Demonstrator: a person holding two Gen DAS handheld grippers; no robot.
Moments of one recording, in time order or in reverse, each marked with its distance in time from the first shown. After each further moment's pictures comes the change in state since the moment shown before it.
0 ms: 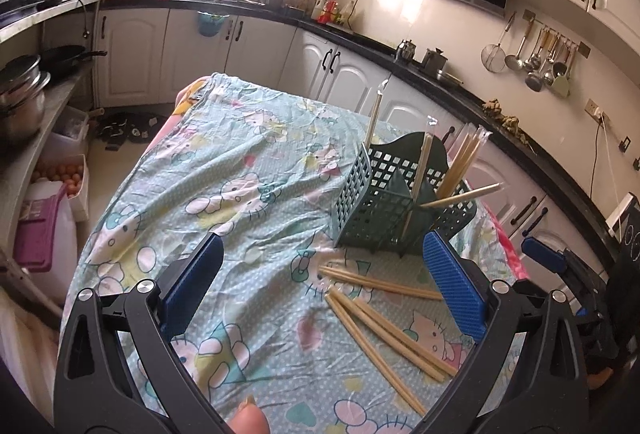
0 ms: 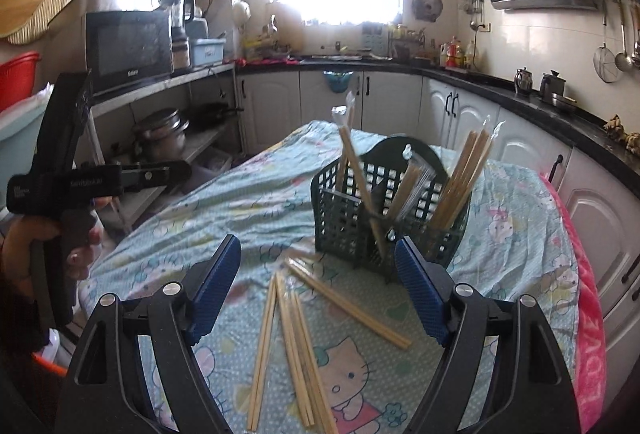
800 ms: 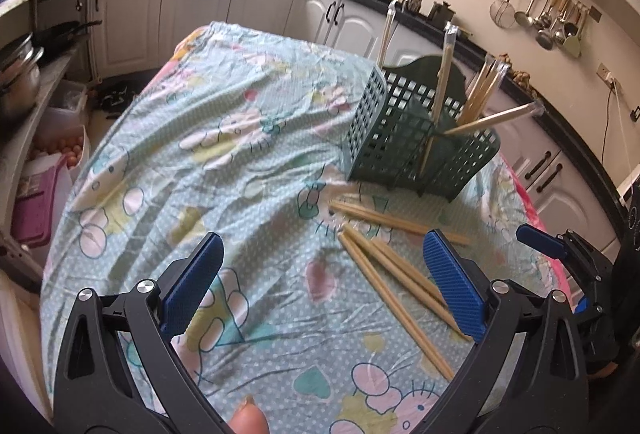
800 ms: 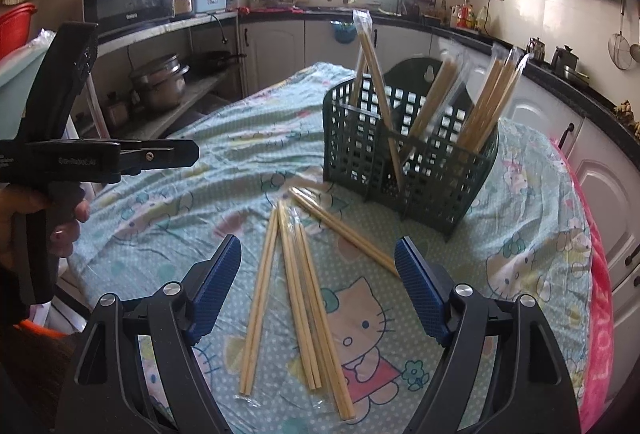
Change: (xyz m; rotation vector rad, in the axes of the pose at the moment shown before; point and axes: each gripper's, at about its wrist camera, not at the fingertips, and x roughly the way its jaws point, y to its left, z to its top) left arm 0.035 0.004 -0.044 0.024 0.163 0.030; right arm 0.033 0.007 -0.045 -0.032 0.172 -0.011
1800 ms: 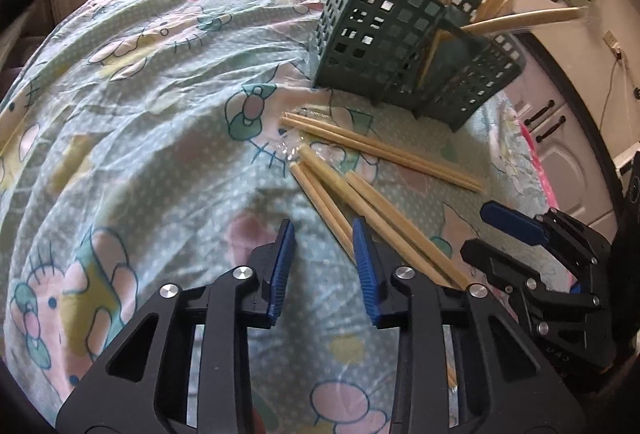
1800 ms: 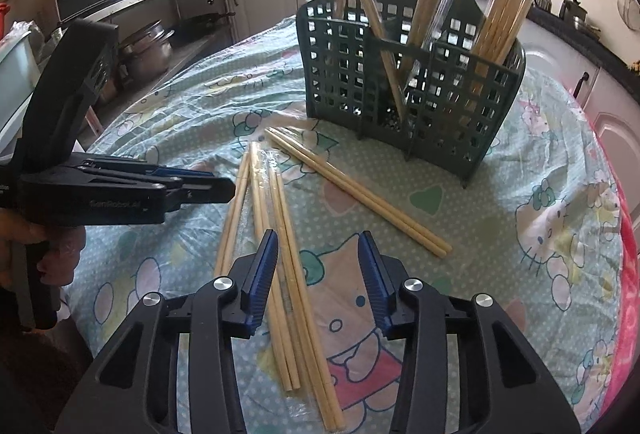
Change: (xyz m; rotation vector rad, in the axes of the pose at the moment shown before) left arm 0.090 -0.022 -0.022 -0.001 0.266 -0.070; right arm 0.053 -0.026 -0.018 0.061 0.165 0.036
